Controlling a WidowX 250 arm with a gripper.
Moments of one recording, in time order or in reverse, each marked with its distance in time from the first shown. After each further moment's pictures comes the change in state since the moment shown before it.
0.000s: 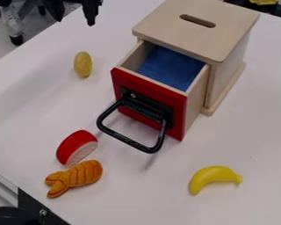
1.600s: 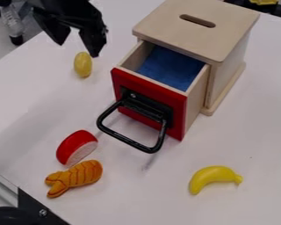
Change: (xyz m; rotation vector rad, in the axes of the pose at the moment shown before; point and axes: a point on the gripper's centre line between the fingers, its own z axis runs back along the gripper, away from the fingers) arm -0.092 -0.054 0.068 -0.110 -0.023 -0.276
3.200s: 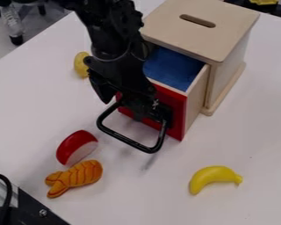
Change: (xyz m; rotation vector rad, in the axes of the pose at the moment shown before) arm -0.024 -0.069 -0.062 -0.027 0.124 -0.096
